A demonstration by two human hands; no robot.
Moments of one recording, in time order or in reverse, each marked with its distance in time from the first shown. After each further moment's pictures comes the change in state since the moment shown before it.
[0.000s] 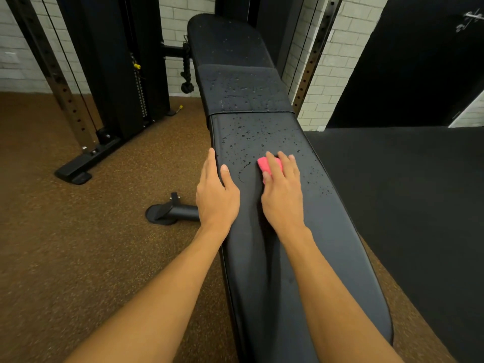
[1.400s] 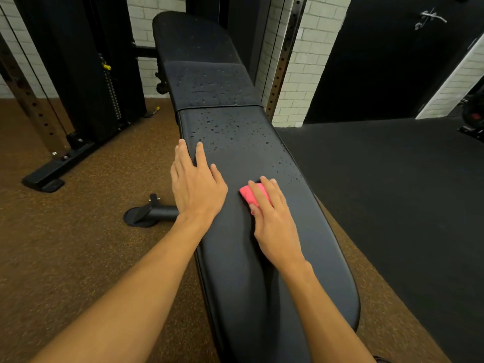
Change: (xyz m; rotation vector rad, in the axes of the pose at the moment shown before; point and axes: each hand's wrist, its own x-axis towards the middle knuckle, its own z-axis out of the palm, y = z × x) left_hand -0.011 0.023 0.005 0.565 -0.033 0.236; right_hand -0.082 0.047 -0.039 -0.021 -0.111 -0.096
